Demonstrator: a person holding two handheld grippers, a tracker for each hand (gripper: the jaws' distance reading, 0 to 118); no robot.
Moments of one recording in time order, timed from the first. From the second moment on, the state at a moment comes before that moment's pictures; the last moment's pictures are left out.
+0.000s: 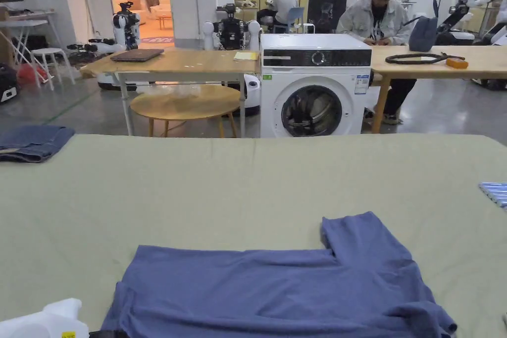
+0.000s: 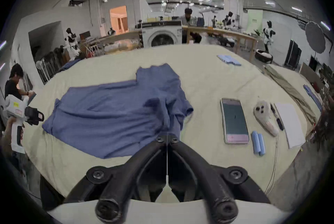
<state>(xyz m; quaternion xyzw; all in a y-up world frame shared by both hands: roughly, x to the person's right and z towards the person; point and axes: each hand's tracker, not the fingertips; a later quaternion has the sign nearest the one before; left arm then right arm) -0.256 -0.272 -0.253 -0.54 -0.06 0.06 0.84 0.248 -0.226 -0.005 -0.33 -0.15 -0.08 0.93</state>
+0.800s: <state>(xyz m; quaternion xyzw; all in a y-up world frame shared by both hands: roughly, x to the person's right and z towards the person) -0.253 -0.251 -0.216 -0.53 -0.08 0.03 0.84 0.245 -0.268 -0.102 -0.46 -0.12 -0.05 0.88</state>
